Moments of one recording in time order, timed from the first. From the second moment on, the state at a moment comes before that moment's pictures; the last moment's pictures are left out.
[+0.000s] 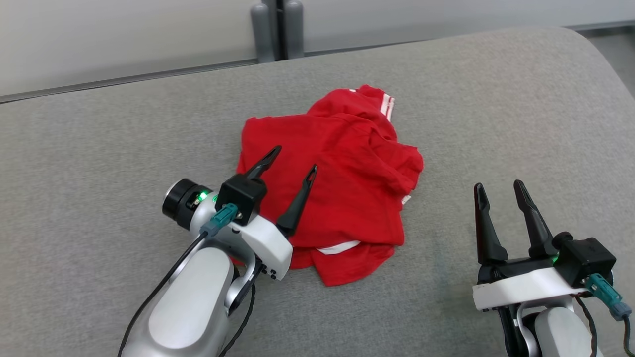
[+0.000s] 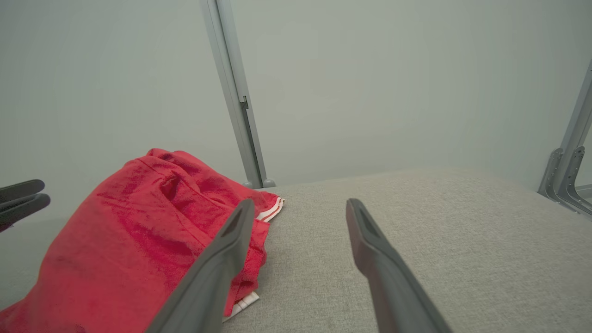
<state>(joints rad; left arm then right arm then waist) -0.48 0.06 -0.44 0.43 -0.17 -0.12 -0.14 -0.19 -0.05 0.11 0.24 0.21 0.13 -0.26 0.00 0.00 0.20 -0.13</state>
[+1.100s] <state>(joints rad) -0.55 0.09 -0.40 0.32 -0.22 -0.02 -0.22 -0.18 -0.05 0.08 0.25 0.22 0.13 -0.26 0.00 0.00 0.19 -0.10</state>
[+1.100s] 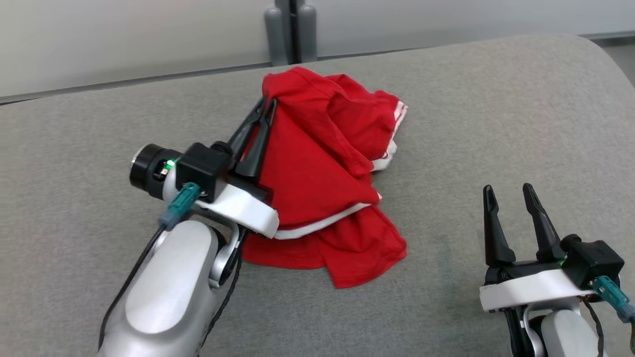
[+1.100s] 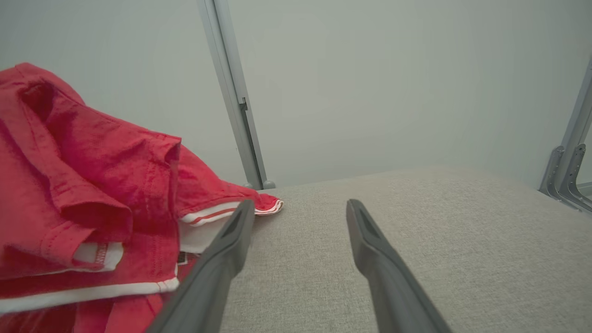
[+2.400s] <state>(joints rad) -0.41 0.40 -0.03 0.63 -0.40 0.05 -0.20 -0.19 -0.05 0.09 0.26 0.16 0.13 -0.26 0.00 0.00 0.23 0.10</state>
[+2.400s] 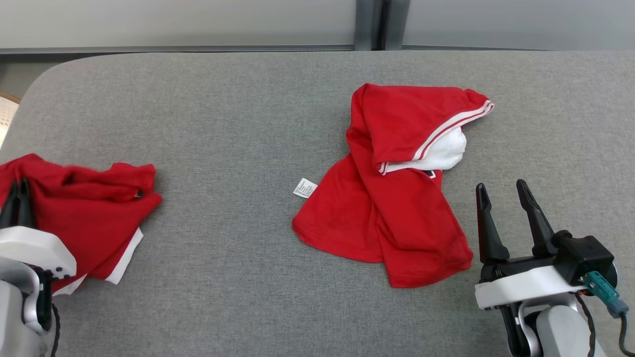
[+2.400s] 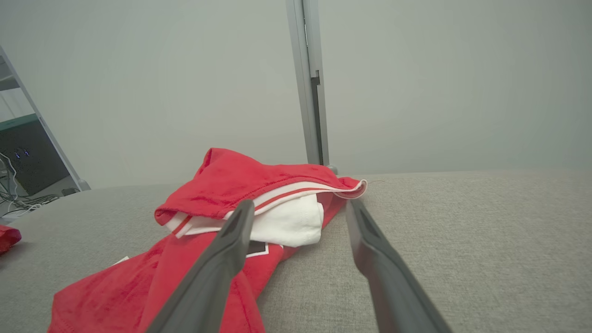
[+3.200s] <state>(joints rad) -0.35 0.26 -0.08 0.24 -0.27 0.06 -0.26 -0.18 -0.05 0.12 0.23 0.16 0.13 -0.26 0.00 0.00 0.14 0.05</state>
